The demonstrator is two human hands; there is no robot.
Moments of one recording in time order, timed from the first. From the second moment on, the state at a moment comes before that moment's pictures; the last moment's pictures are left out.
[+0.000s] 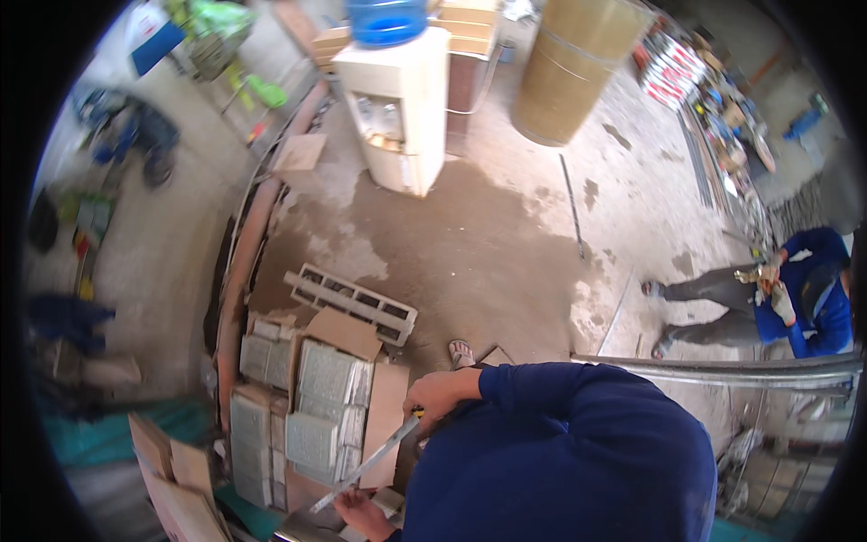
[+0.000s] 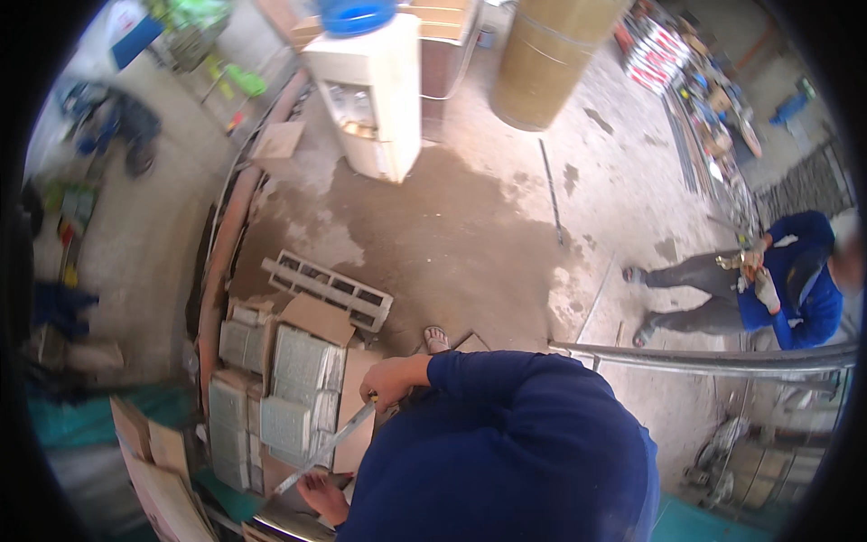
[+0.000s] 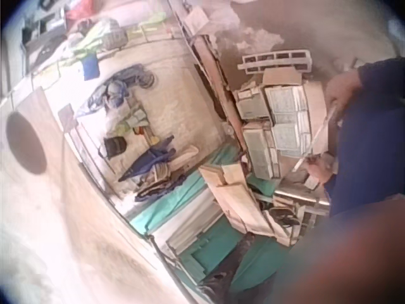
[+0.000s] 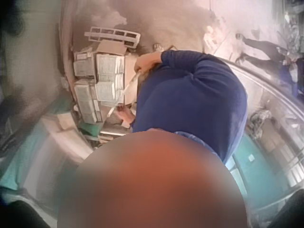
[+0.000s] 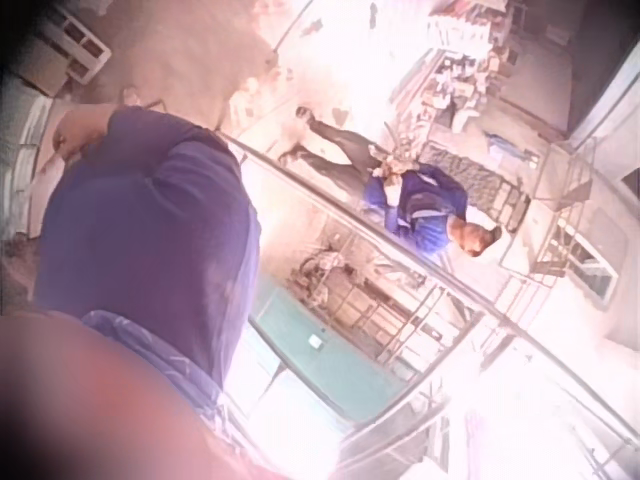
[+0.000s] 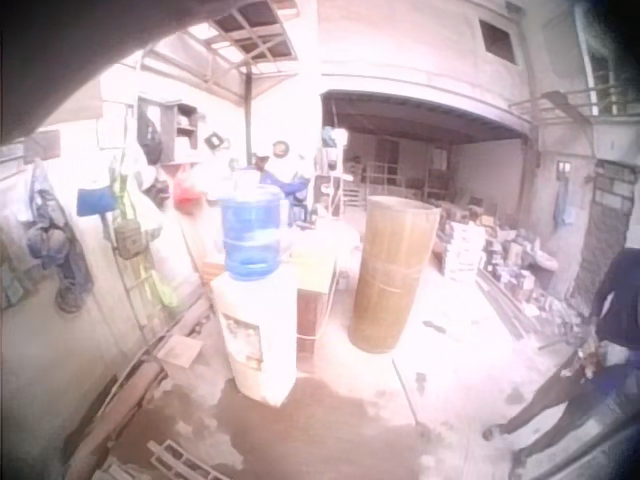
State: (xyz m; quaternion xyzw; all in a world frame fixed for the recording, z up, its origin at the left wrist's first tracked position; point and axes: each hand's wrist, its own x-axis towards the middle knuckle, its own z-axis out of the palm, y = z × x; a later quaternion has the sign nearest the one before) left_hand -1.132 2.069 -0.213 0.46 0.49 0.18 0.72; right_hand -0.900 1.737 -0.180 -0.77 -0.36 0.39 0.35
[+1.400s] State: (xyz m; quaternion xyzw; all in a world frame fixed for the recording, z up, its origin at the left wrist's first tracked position) left_hand -0.497 0.996 -0.193 -0.60 0.53 0.59 -0.08; right_hand -0.759 0.957 -0.164 -0.34 0.55 -0.48 0.60
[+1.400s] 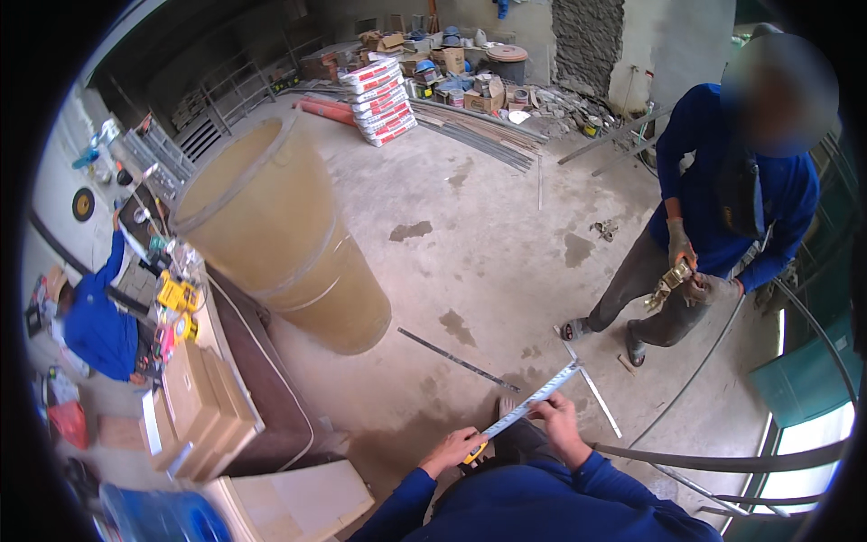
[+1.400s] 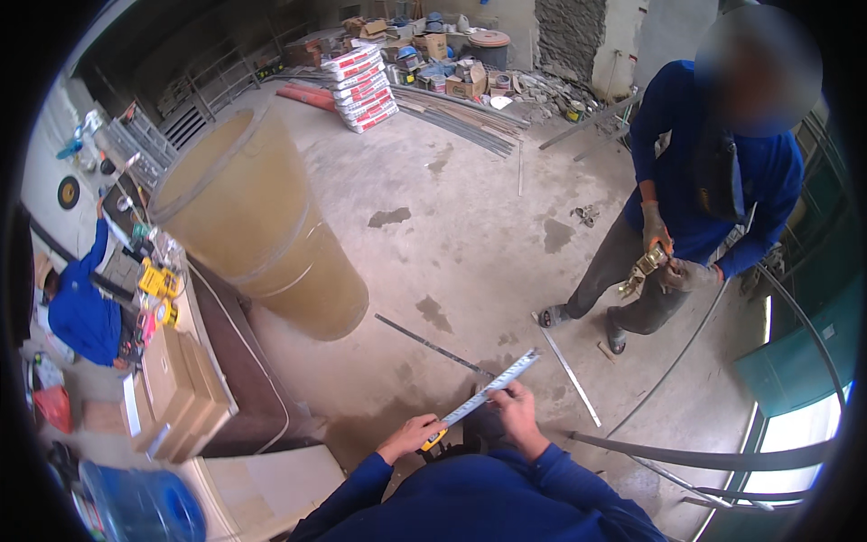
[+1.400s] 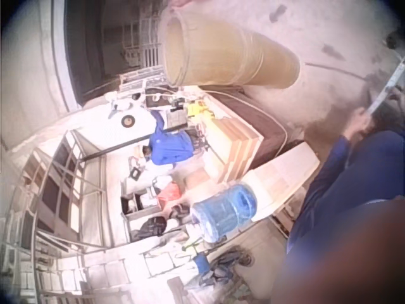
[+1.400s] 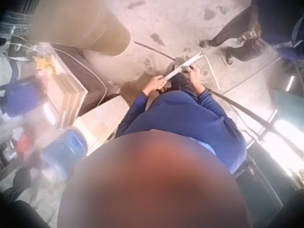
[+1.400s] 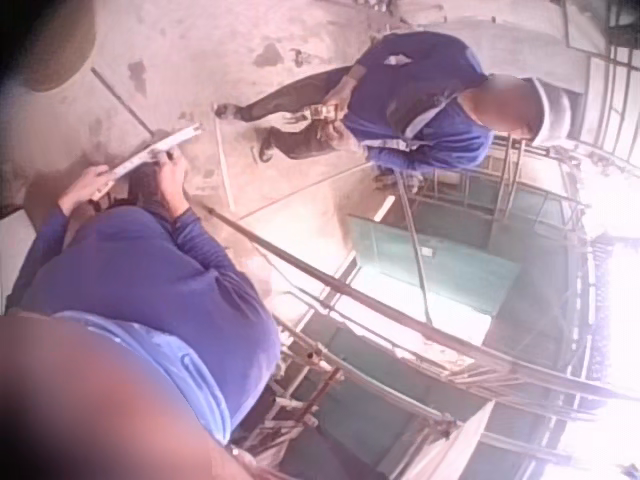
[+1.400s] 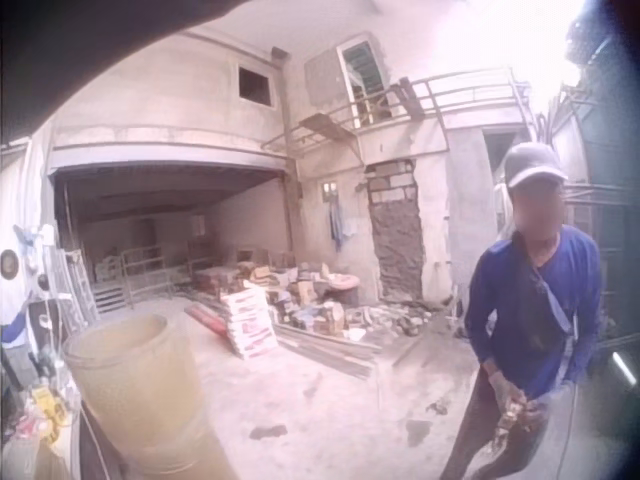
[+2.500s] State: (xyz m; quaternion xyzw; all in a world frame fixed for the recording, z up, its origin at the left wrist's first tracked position) left_hand -0.256 0.085 -0.236 -0.76 0.46 0.31 -0.33; right_hand -0.947 0.151 -0.388 -0.69 0.57 0.31 0.32
